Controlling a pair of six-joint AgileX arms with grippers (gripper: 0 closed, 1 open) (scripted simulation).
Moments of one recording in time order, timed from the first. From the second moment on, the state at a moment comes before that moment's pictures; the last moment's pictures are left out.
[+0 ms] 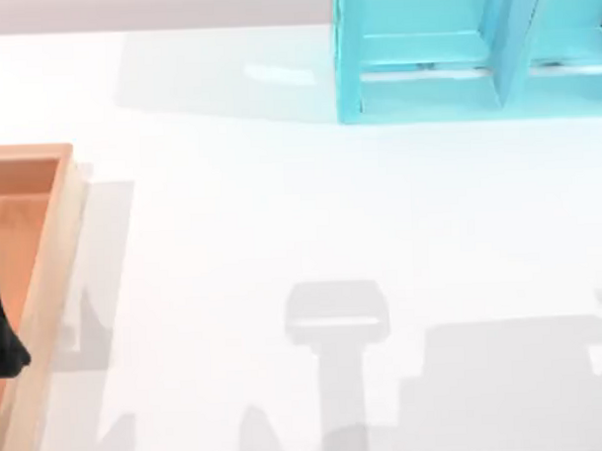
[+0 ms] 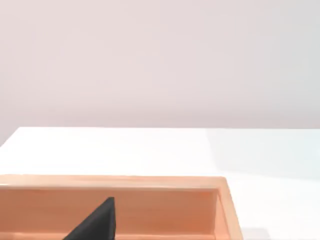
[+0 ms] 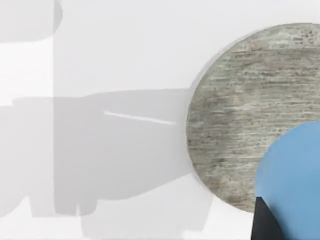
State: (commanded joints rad) left arm 0.00 0.00 0.00 0.00 0.00 0.00; right arm -0.17 1.47 0.96 -1.06 0.01 -0.17
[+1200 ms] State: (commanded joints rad) left arm 0.00 0.00 0.00 0.00 0.00 0.00; right arm -0.21 1.56 0.81 -0.82 0.01 -0.20
